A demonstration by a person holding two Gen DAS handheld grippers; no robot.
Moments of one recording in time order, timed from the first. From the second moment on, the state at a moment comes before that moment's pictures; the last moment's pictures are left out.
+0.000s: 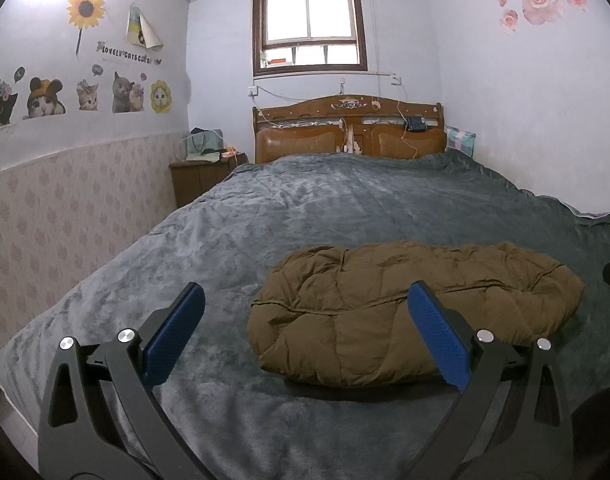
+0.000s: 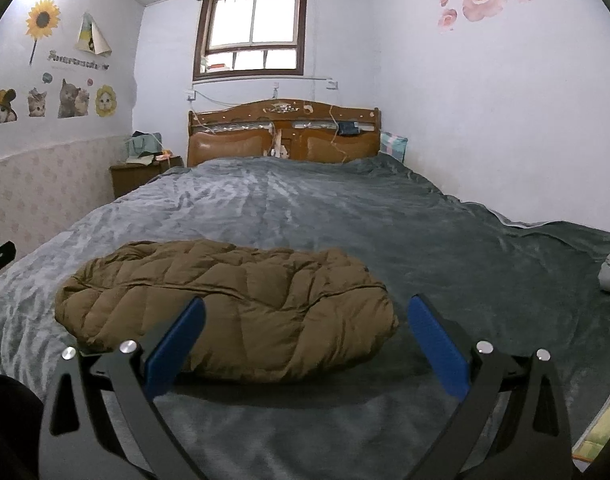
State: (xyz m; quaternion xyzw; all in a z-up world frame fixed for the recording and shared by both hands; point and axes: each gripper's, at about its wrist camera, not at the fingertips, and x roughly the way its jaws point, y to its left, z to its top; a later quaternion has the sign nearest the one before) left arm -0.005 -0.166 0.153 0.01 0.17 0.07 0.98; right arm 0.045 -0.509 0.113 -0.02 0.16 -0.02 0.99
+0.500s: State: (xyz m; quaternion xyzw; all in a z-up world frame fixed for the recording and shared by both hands) left arm -0.003 -0.165 0.151 0.01 0.17 0.06 0.98; right arm 0.048 -0.506 0.113 -0.03 0.16 -0.01 0.99
